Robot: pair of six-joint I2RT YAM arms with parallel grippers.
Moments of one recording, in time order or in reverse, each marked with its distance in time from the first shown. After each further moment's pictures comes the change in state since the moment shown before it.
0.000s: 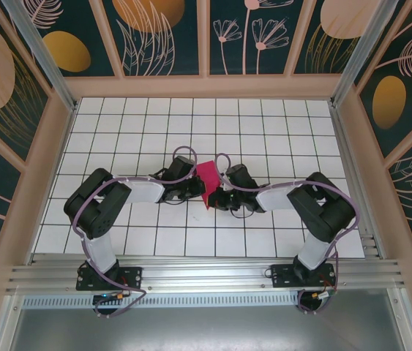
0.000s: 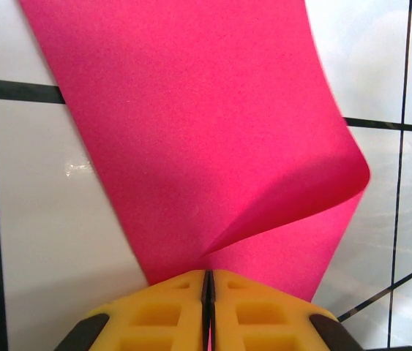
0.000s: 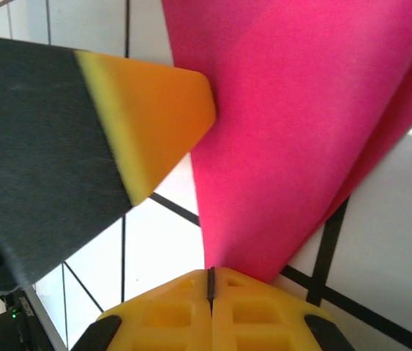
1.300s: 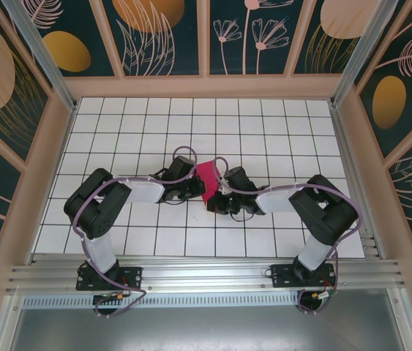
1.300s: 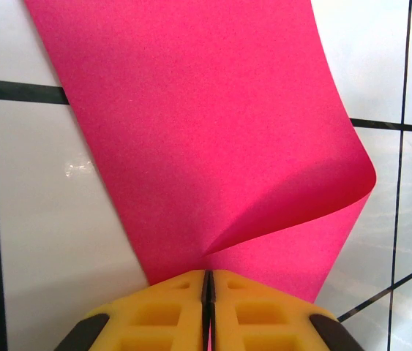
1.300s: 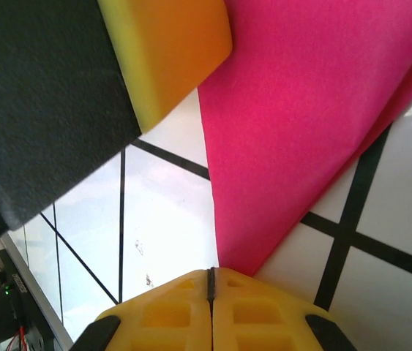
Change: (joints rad) left arm 0.000 0.000 0.000 0.001 0.000 0.000; right arm 0.036 -0.017 -0.008 -0.053 -0.002 -0.010
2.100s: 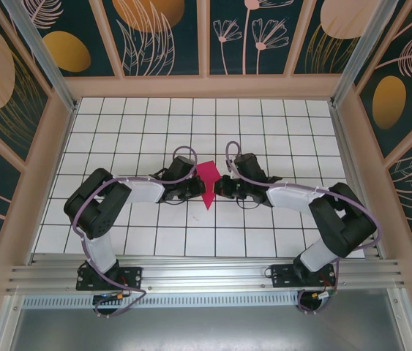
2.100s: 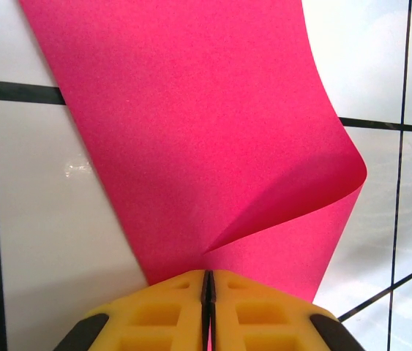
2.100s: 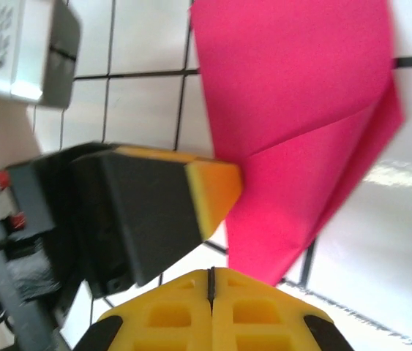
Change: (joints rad) left arm 0.000 0.000 0.000 0.000 0.000 0.000; right arm -0.110 -0.130 0.061 -0.102 0.073 -0.047
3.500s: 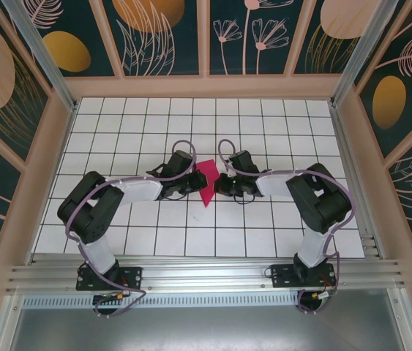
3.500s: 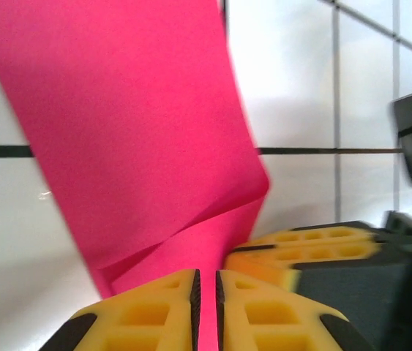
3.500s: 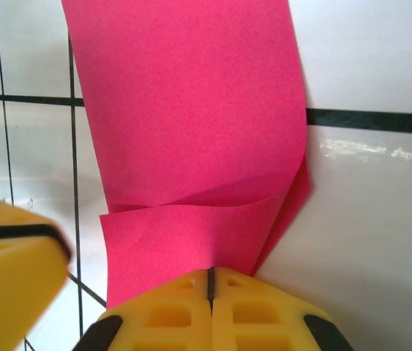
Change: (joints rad) left arm 0.000 -0.076 0.028 -0.023 -0.010 0.002; right arm -0.034 0.237 0.112 -0.007 -0.002 -0.040
